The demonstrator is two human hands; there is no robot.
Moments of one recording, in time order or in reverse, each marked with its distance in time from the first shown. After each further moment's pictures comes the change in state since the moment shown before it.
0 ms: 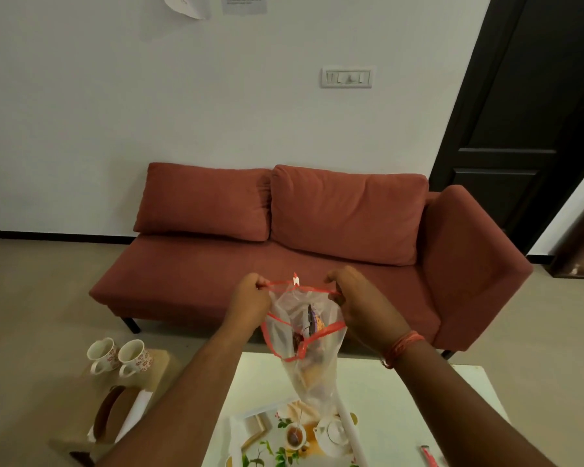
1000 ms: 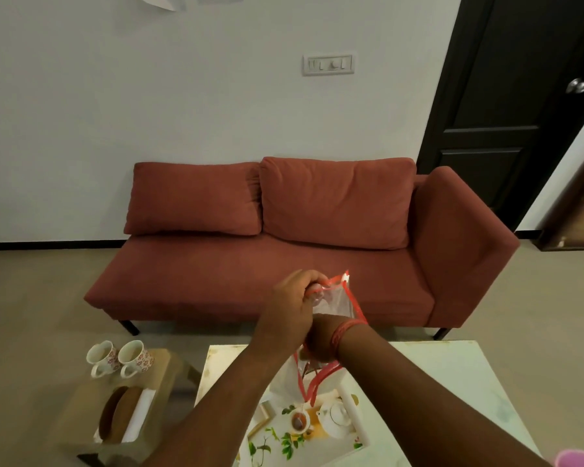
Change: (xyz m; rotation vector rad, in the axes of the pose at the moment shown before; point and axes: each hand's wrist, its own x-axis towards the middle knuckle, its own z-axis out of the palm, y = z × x) left_hand -0.080 0.032 0.026 0.072 -0.103 0.712; right_hand -0.005 -0.041 0.050 -0.456 -0.931 0.162
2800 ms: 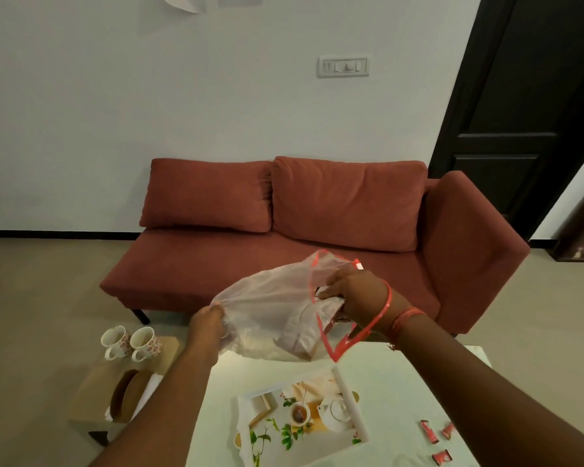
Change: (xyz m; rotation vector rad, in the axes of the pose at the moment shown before) left_hand -0.045 -0.138 -0.051 -0.470 0.355 -1.120; right_hand -0.053 0.058 -0.021 0.180 0.593 -0.264
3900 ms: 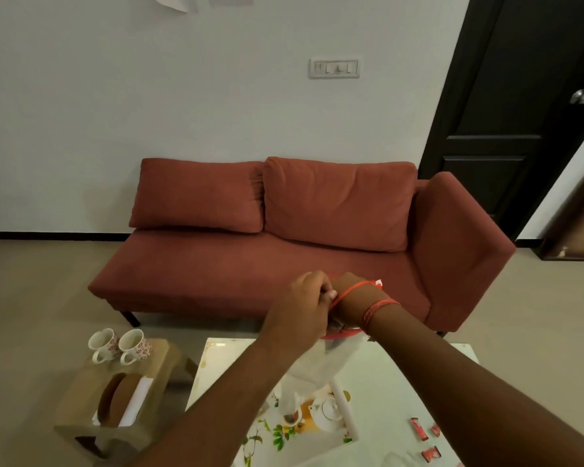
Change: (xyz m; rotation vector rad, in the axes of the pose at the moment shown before) left_hand -0.142 0.047 0.099 0.656 -0.330 1.094; right_hand 0.013 -0.012 -0.005 -0.231 -0.372 0.307
